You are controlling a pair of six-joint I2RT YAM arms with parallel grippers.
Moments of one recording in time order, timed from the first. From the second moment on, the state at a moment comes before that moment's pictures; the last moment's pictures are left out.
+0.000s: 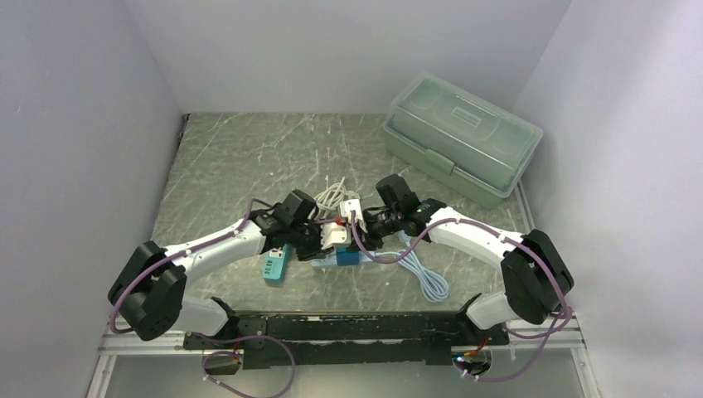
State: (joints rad) left arm -0.72 1.36 0.79 -0.41 0.42 0.70; right arm 0.70 1.44 0.88 -0.27 -0.82 -0.69
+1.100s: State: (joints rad) left arm -0.69 1.26 0.73 -0.45 0.38 0.73; right arm 0.73 1.50 0.89 -0.18 -0.84 -0.66
